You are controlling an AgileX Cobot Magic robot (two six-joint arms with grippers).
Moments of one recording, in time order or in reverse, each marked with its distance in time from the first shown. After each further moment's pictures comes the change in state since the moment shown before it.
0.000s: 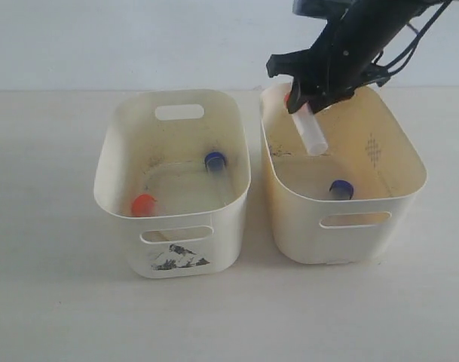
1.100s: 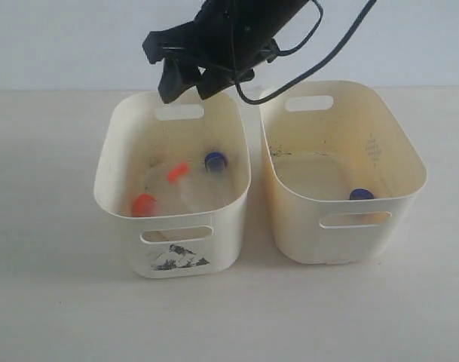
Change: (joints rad) left arm 0.000 0.000 0.000 0.000 0.000 0.000; right arm 0.274 -0.064 -0.087 0.202 0.020 -0.194
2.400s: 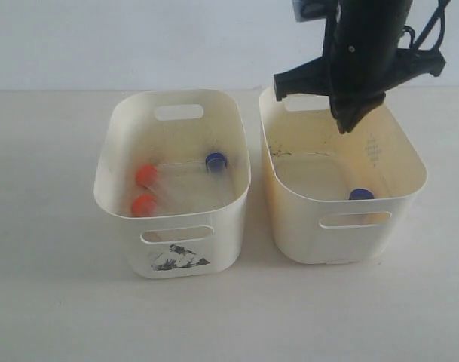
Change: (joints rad) left arm 0.000 0.000 0.000 0.000 0.000 0.000; right arm -0.062 -0.122 0.163 -0.704 0.320 0.715
